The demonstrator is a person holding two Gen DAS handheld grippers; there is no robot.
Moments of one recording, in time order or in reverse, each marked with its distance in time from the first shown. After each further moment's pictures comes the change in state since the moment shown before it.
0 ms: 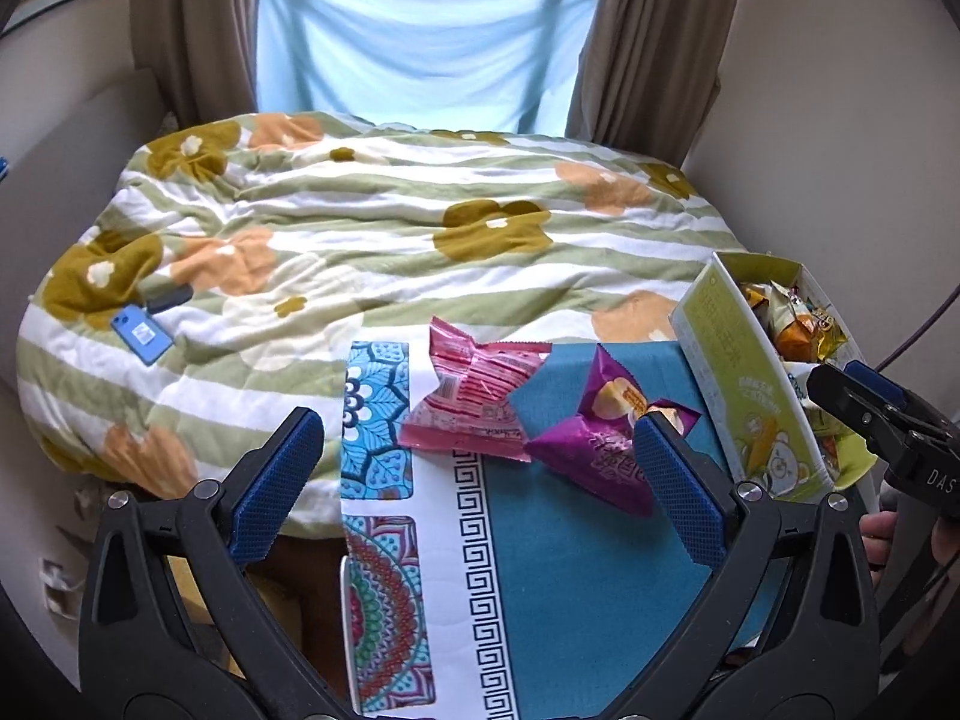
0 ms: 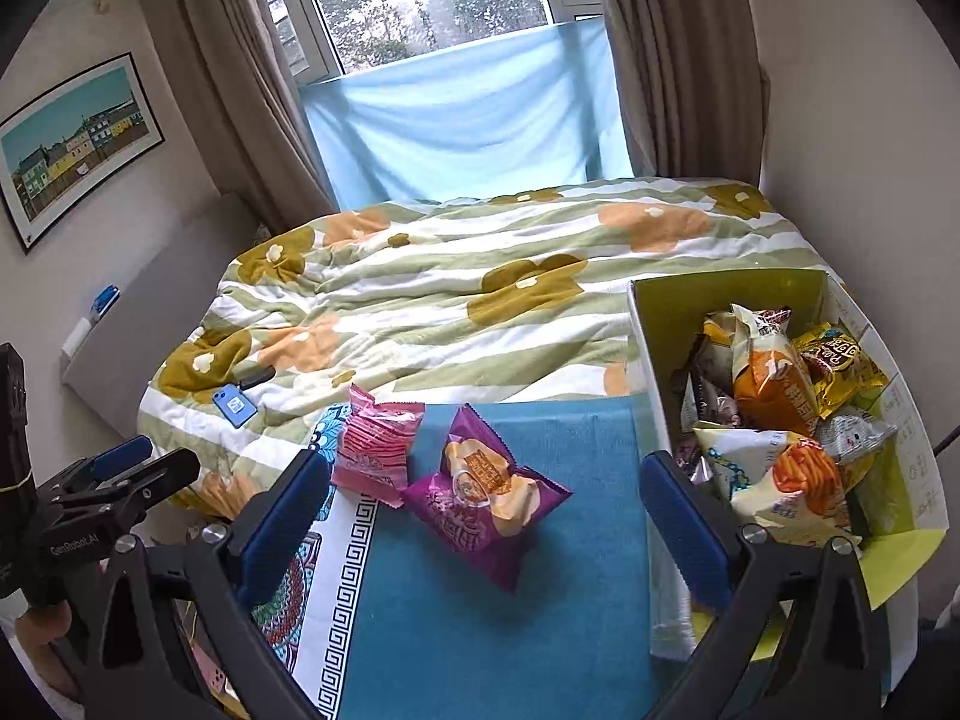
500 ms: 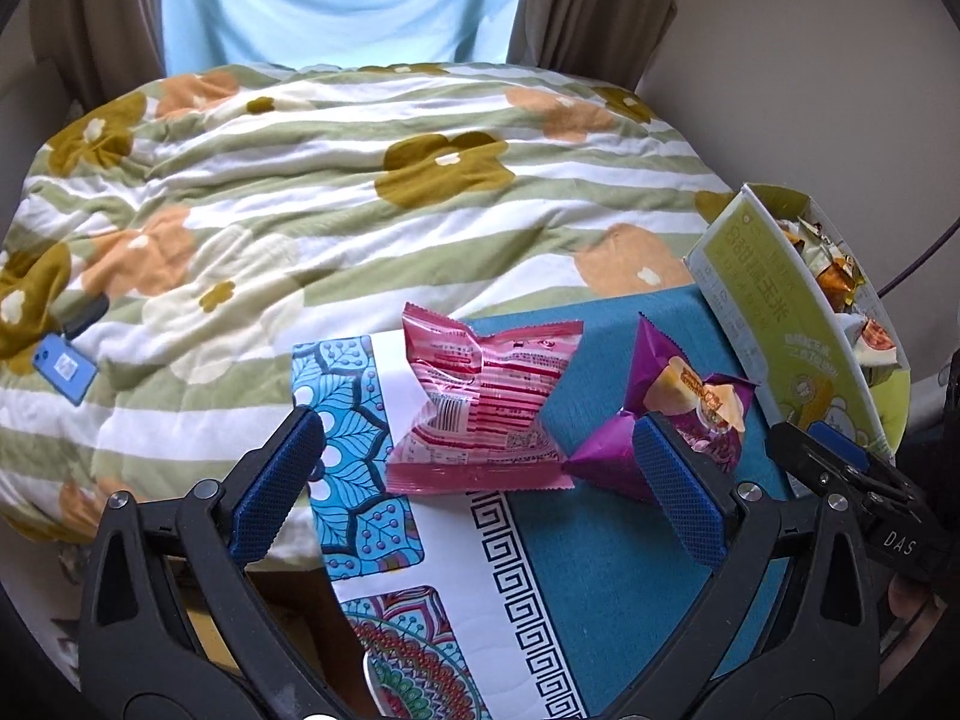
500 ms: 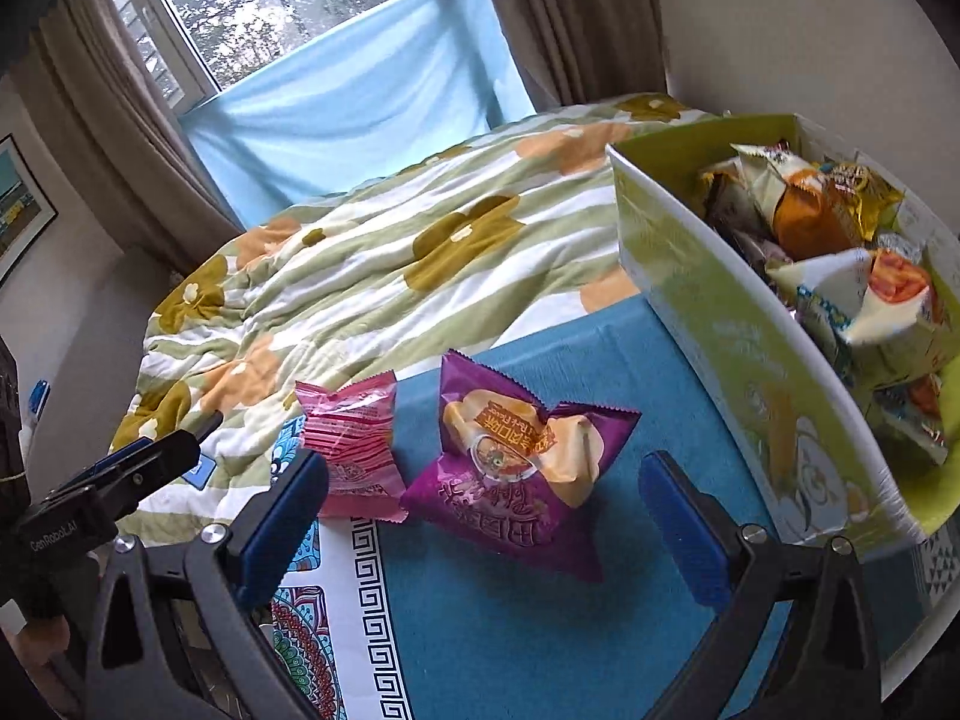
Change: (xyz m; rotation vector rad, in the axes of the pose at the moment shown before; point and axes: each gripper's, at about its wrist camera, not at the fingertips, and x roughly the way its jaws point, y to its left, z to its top) left arm 0.128 0.024 0.019 0.108 0.171 -0.149; right arm 0.097 0.017 -0.040 0.303 0.069 -0.144
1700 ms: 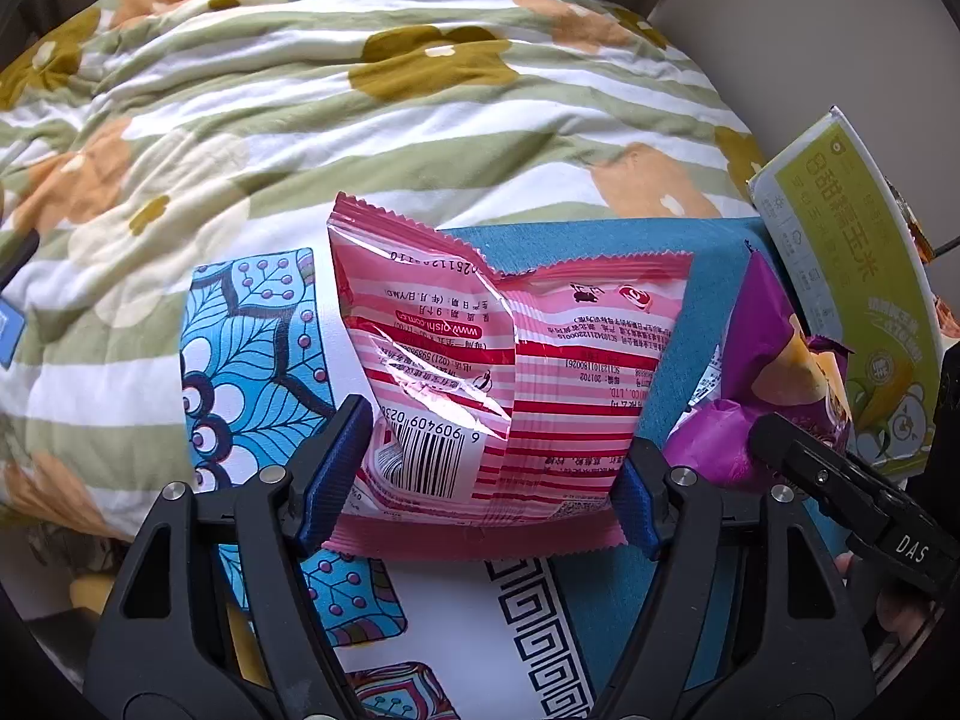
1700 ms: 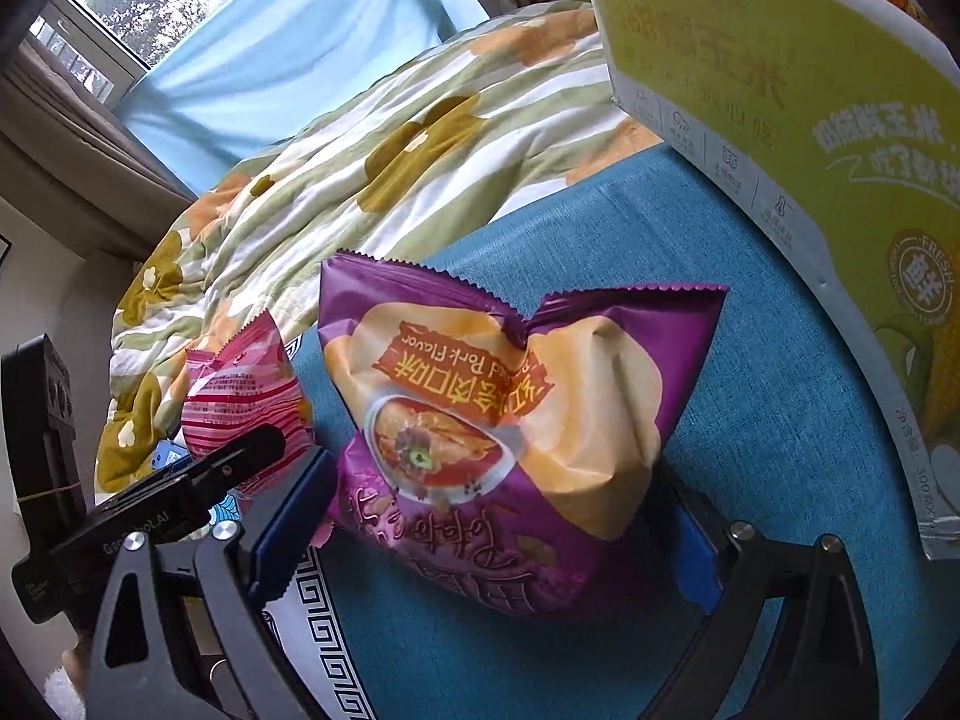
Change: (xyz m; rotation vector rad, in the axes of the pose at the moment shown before) left arm 0.115 0.021 -0.016 -0.042 0.185 -0.059; right arm 0.098 -0.019 -0.015 0.124 0.176 0.009
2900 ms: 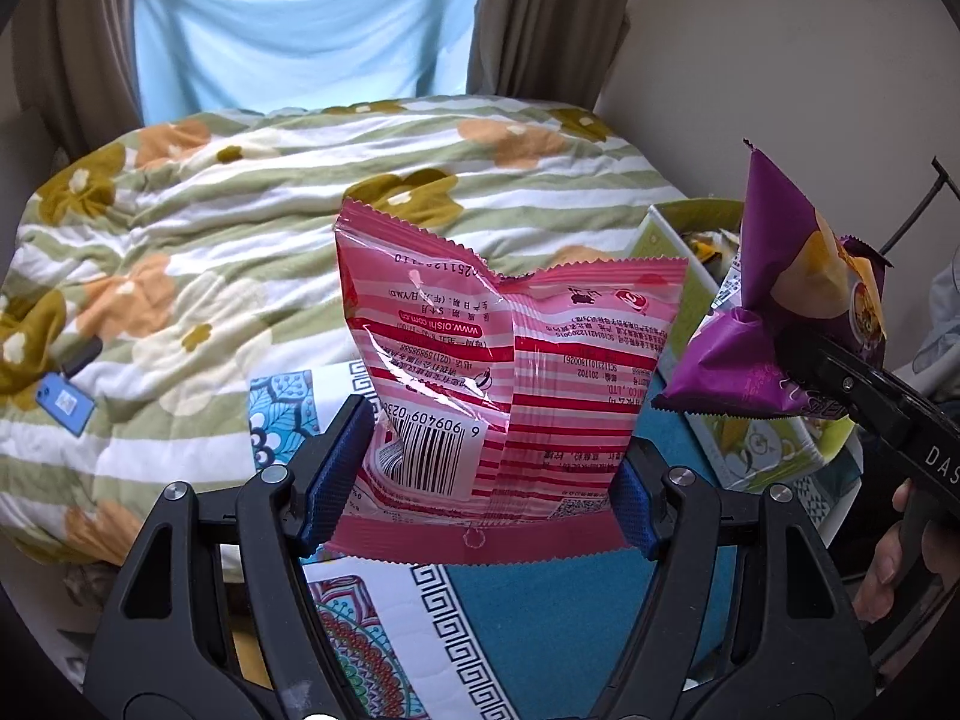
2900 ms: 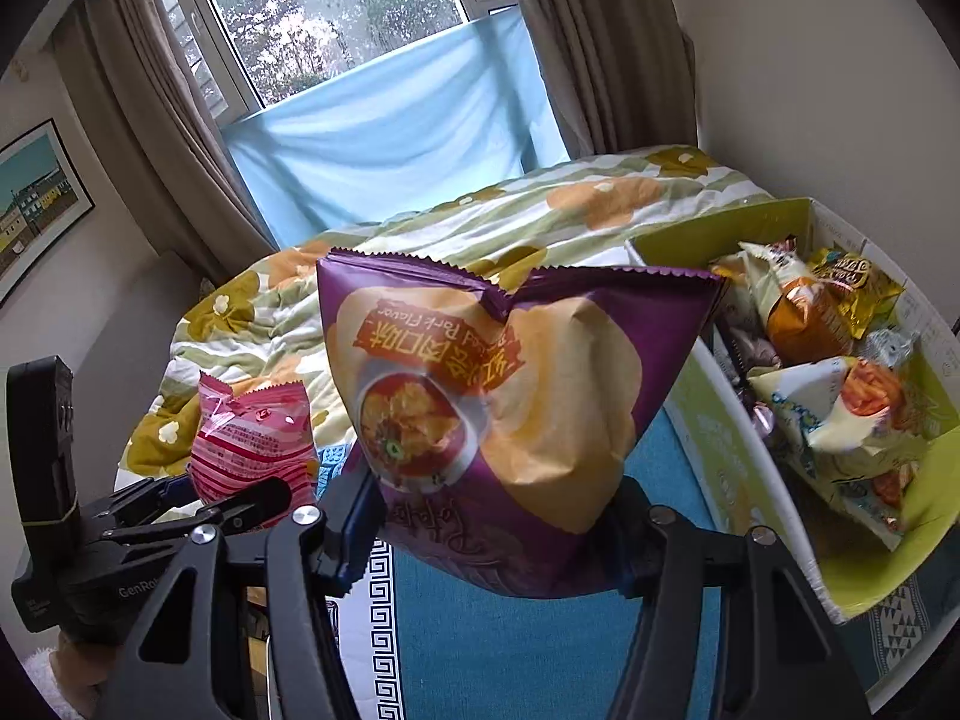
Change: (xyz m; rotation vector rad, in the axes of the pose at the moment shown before) left arm -0.173 -0.114 -0.012 0.114 -0.265 0.038; right arm -0.162 0.025 0.017 -0.233 -0.280 0.046
